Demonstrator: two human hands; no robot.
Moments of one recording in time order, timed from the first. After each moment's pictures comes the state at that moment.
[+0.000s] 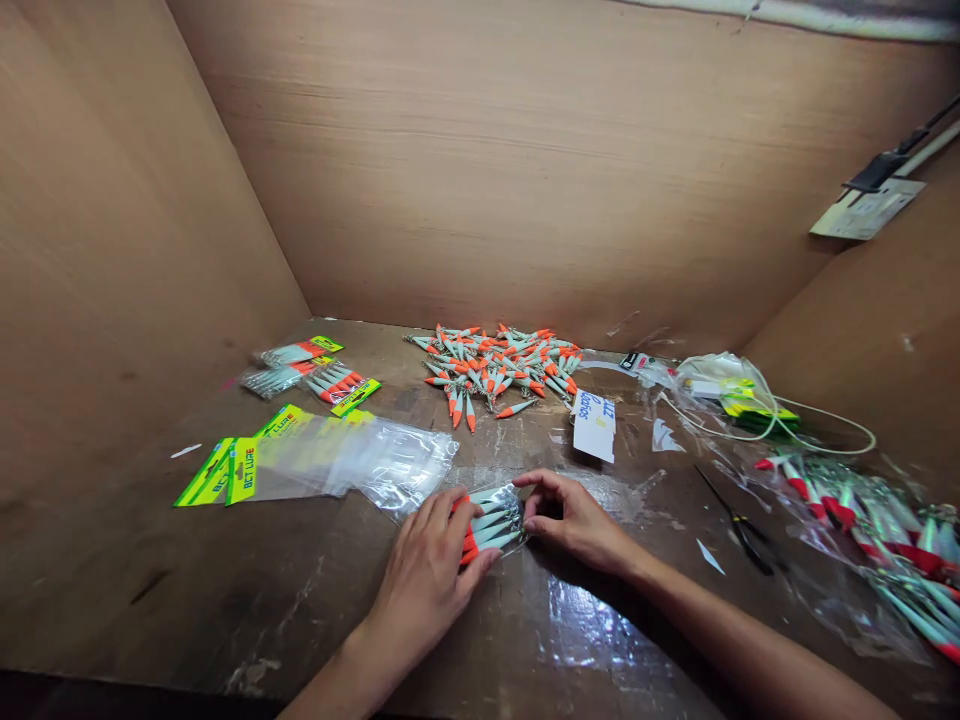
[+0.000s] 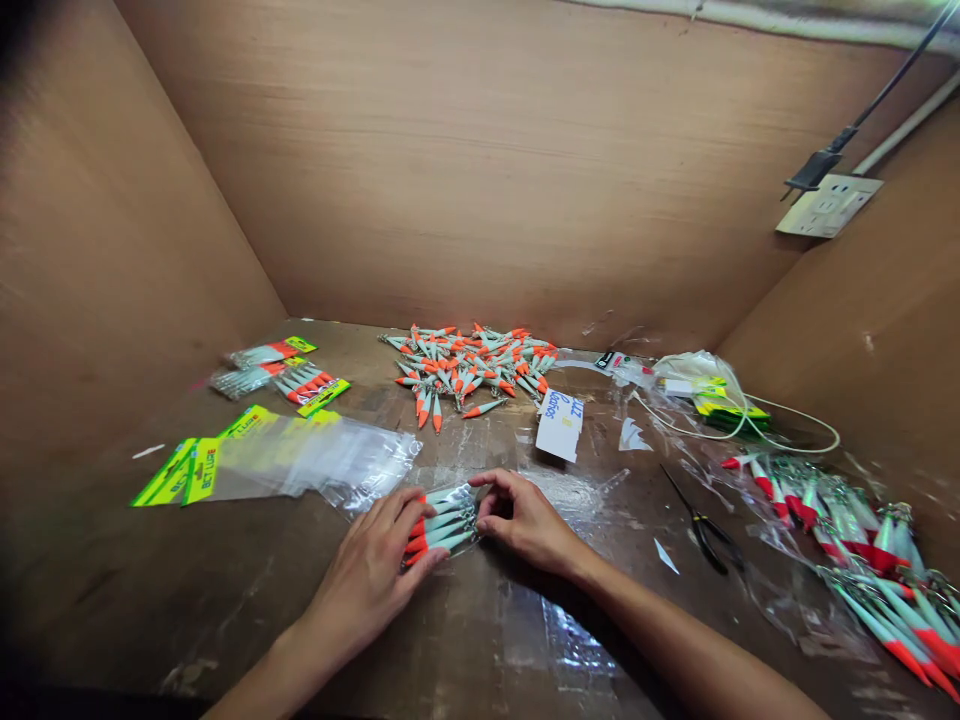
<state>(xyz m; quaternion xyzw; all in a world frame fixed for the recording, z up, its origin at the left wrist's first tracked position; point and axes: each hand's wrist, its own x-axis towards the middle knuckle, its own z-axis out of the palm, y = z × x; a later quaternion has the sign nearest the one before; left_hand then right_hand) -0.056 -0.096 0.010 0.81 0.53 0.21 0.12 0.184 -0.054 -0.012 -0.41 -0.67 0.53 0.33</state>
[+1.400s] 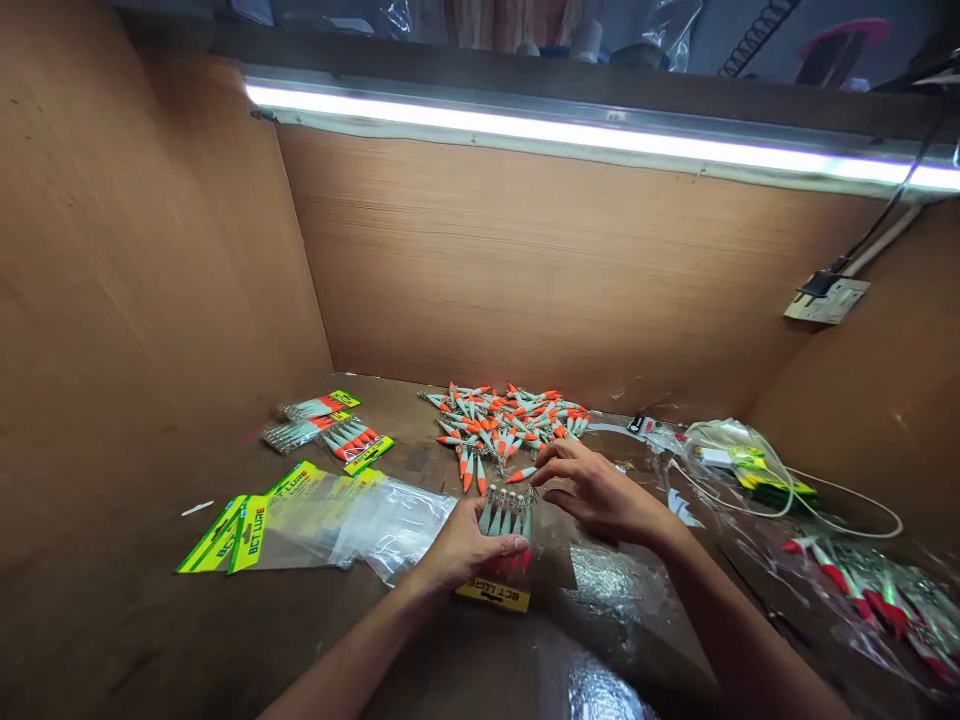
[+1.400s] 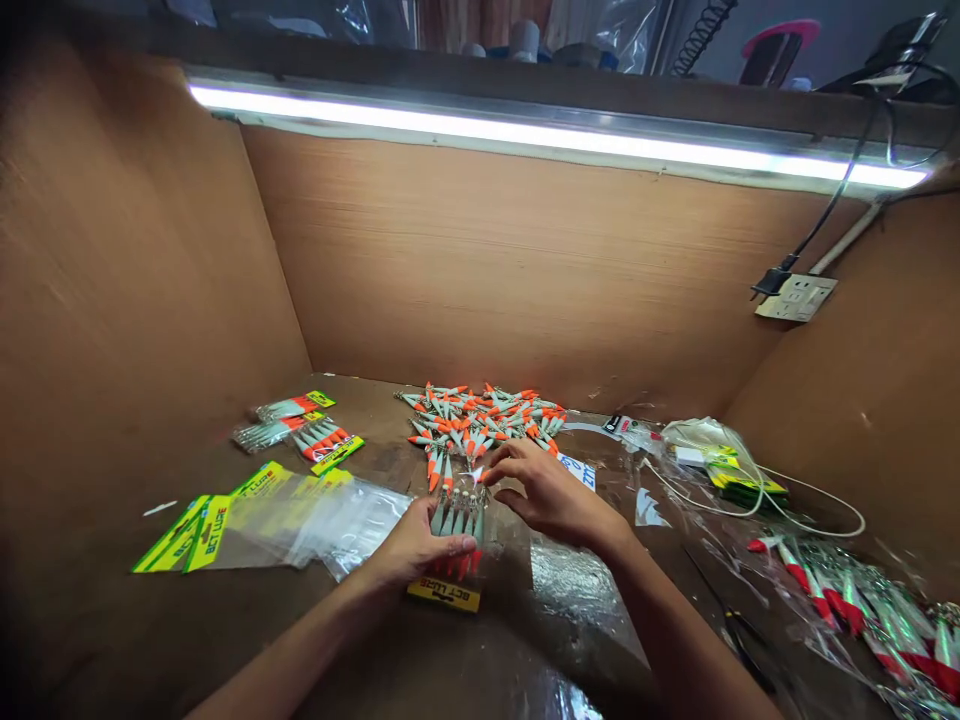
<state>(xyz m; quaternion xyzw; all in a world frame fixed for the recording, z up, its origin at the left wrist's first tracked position) -0.044 0.007 0.010 0.58 0.40 0.38 0.60 0.185 0.020 0.115 -0.32 -0.90 0.16 0.27</state>
